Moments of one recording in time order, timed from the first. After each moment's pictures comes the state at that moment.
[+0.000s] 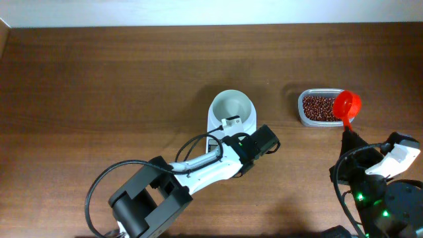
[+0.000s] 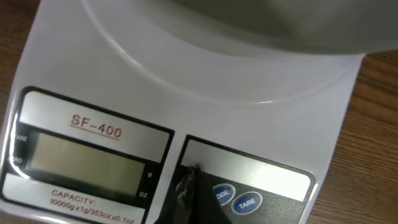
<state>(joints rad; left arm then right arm) -0.92 1.91 1.17 -0.53 -0.38 -1.14 0.36 0.46 0.91 -0.71 0.31 0.49</state>
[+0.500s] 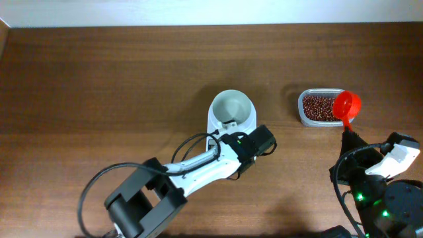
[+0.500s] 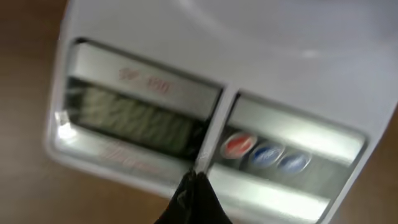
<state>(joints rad) -0.92 1.87 1.18 -0.69 -0.30 -1.14 0.36 0.46 0.91 -0.71 0.31 0.49</state>
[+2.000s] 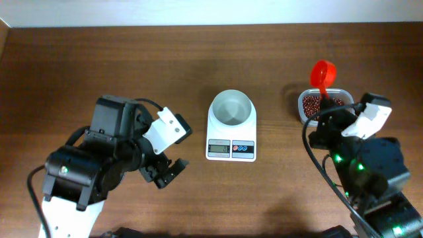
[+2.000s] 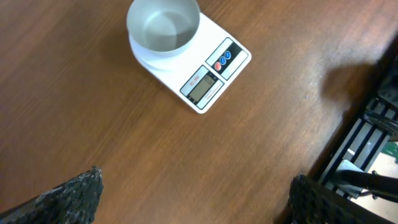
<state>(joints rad) -0.28 1.10 1.41 -1.34 0.33 0.57 0.36 0.71 0.92 -0.44 0.25 0.46</state>
